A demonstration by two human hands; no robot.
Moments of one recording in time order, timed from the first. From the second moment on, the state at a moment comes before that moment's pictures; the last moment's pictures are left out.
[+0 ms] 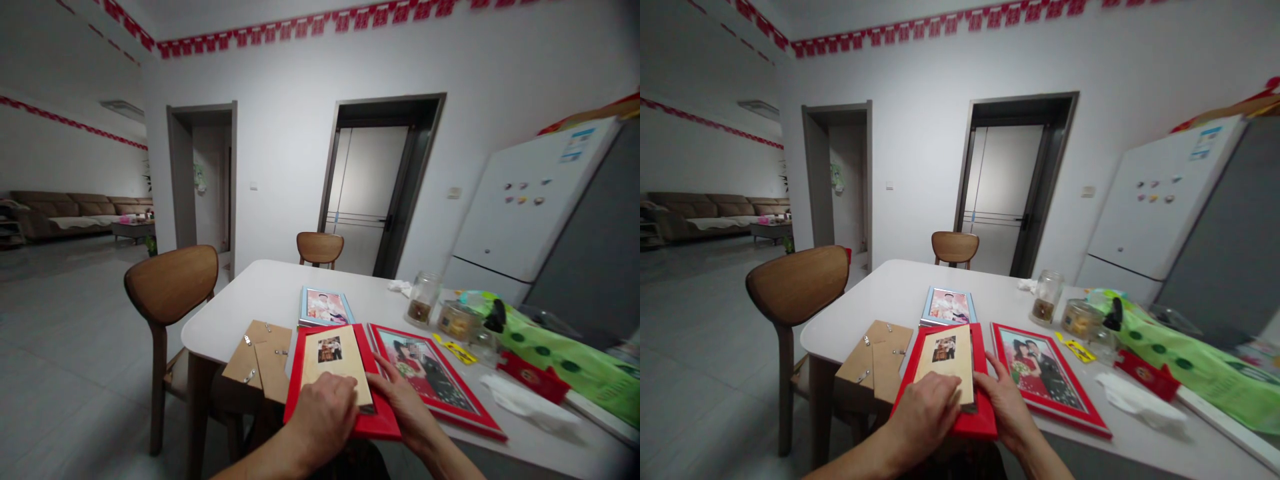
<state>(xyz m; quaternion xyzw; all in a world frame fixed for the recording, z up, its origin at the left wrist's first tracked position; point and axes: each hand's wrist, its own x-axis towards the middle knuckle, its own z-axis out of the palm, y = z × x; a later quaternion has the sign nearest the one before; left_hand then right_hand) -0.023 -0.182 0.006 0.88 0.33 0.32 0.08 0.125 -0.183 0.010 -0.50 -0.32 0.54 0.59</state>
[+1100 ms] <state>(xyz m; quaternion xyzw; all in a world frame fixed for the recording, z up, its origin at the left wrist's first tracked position) -0.131 -0.159 -0.017 0.76 0.60 0.24 0.11 0.170 -0.169 -0.035 -0.72 -0.65 0.04 0.23</state>
